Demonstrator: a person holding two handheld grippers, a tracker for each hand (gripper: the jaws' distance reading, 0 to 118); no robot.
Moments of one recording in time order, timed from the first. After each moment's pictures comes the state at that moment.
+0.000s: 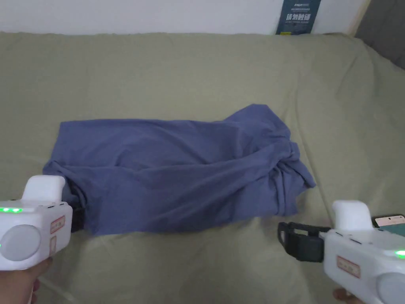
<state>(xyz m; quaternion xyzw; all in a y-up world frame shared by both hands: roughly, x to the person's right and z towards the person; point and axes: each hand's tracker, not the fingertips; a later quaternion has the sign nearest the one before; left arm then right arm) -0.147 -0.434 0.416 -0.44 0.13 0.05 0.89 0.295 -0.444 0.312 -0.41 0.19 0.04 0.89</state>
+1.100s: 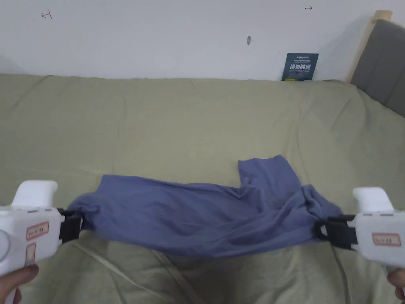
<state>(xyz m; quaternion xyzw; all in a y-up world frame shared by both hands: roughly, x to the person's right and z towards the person) -0.150 -0.339 0.572 -0.40 0.09 0.10 0.91 0.342 -0.353 0.392 -0.44 0.27 0.07 0.86</state>
